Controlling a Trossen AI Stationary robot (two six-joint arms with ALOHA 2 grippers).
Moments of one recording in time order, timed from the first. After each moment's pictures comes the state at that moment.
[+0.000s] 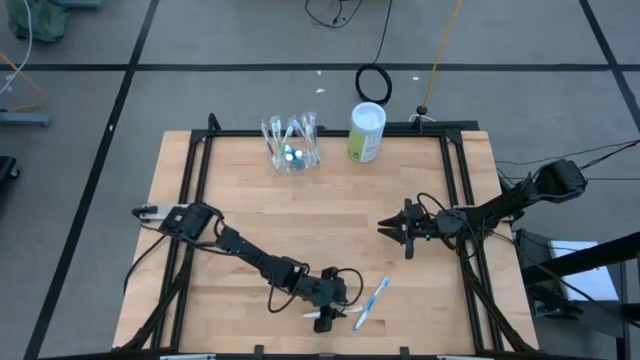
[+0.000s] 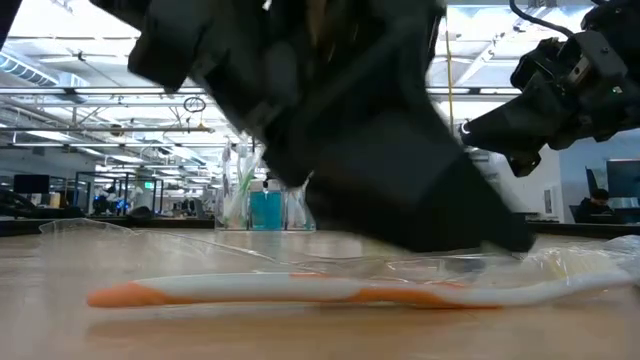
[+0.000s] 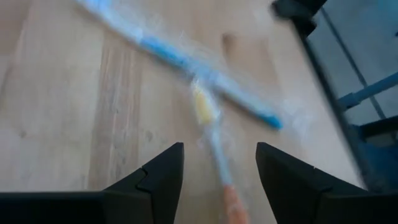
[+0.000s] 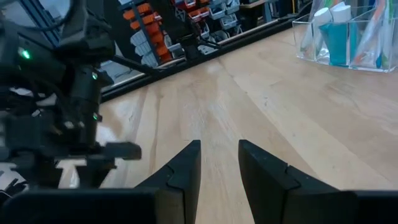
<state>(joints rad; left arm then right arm) -0.43 2.19 1.32 0.24 0.01 -0.40 0.26 1.13 0.02 0.98 0.32 0.42</state>
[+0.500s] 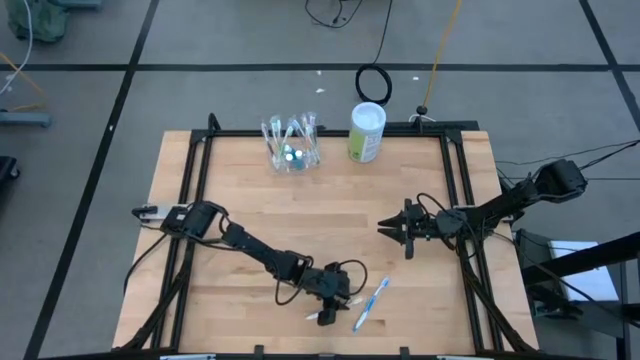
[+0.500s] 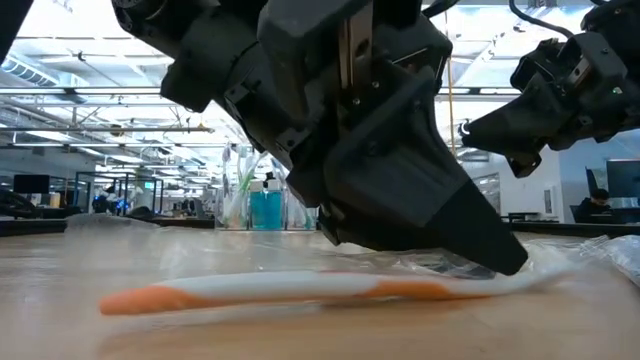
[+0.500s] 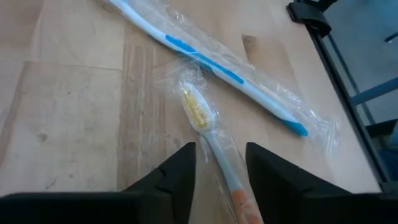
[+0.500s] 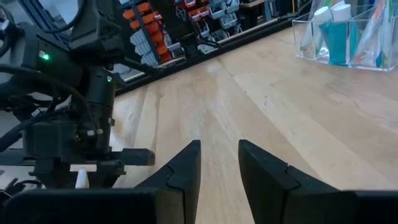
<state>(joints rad) -0.38 2.22 1.32 0.24 0.09 -0.42 0.26 1.13 0.02 0.97 0.32 0.43</state>
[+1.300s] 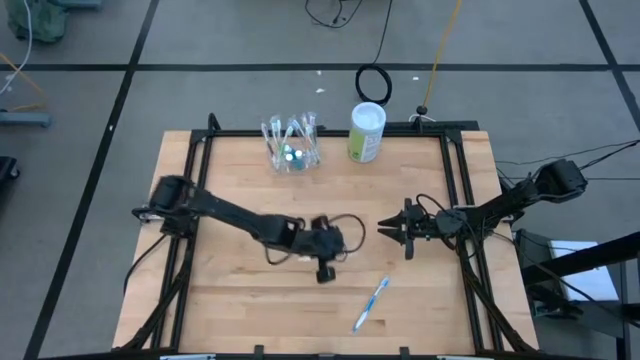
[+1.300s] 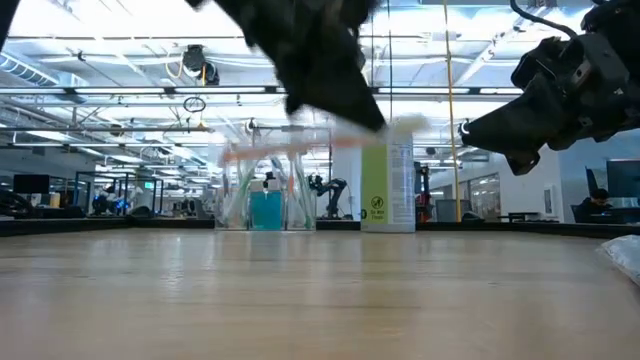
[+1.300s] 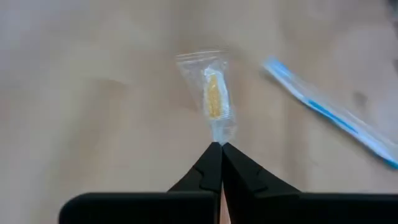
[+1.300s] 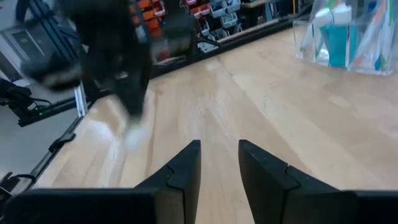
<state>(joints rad) -0.23 1.89 1.32 -0.18 -0.15 -0.30 0.26 1.13 0.02 0.97 0.32 0.39</state>
